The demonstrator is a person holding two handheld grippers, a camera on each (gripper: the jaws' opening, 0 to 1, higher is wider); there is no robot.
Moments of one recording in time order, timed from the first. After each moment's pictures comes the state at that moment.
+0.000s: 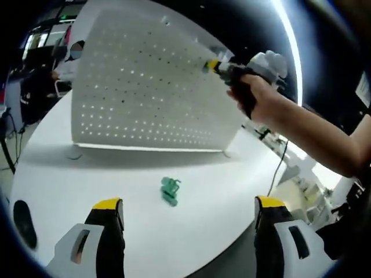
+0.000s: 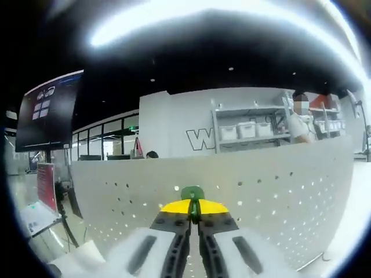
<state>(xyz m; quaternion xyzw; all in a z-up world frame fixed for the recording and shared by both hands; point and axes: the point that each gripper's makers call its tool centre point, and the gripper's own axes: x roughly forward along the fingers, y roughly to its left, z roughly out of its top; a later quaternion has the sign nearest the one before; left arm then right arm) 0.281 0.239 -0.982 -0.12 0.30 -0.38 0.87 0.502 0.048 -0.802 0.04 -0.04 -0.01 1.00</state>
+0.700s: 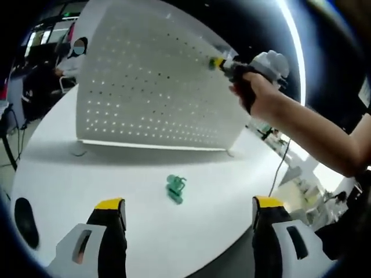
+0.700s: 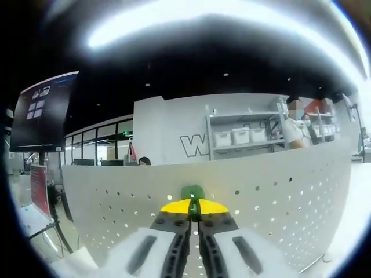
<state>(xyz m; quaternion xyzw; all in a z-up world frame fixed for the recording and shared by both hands) 0.285 0.246 -0.984 -0.13 0.31 -0.37 0.87 0.513 0.040 -0.796 0.05 -0.07 -0.04 1.00</state>
